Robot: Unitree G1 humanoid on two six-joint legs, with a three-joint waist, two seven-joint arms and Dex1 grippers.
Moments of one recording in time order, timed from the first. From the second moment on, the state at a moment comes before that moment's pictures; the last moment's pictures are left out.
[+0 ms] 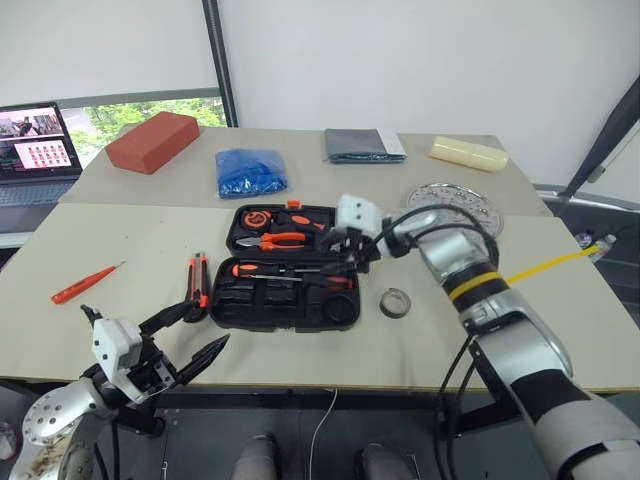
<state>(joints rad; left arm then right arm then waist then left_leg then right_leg) 0.26 0.55 0.37 -0.27 -0.57 0.00 -0.95 -1.14 -0.35 0.29 0.75 0.04 0.14 1.25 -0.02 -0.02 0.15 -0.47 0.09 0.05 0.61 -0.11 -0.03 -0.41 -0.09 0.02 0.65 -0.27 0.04</state>
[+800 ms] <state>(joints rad) 0.29 0.55 0.38 -0.26 -0.55 -0.01 -0.91 -1.04 -0.14 0.32 0.95 -0.12 -0.09 1.01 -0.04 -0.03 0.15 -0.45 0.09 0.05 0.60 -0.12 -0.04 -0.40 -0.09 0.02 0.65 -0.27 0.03</state>
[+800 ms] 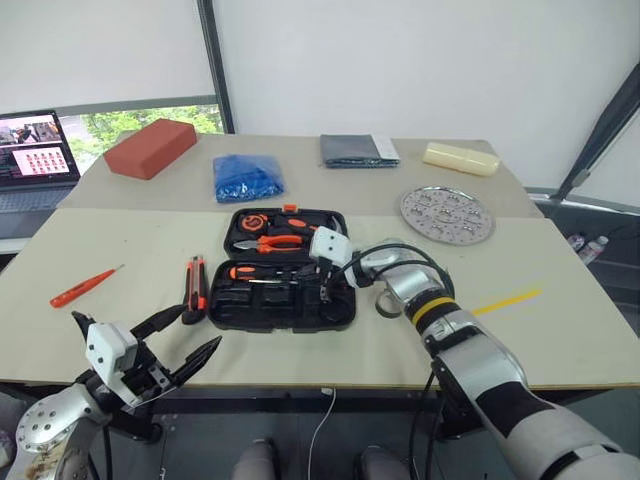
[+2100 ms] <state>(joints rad) 0.04 0.86 0.70 0.26 -0.67 0.37 -0.50 -0.32 -0.40 -0.05 0.03 0.44 -0.07 1.11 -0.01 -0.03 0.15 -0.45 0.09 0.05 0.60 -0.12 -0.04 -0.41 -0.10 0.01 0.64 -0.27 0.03</state>
